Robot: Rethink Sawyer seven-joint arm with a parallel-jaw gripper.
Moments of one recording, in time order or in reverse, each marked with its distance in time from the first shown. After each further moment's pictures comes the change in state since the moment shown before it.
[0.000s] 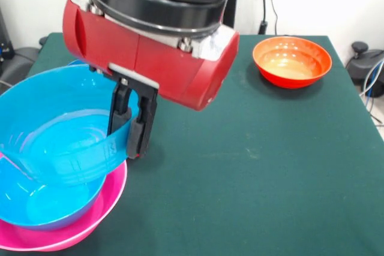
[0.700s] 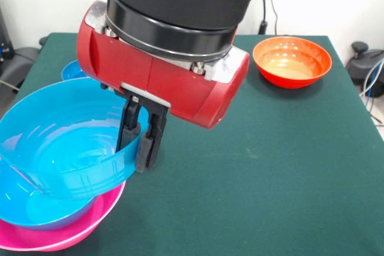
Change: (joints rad) arm -0.005 0.014 -0.082 0.000 0.073 -0.014 -0.003
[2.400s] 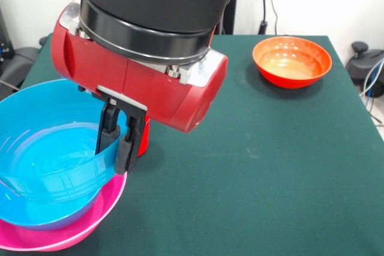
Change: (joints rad) arm -0.024 0.000 -0.066 0.000 0.060 -0.011 -0.022
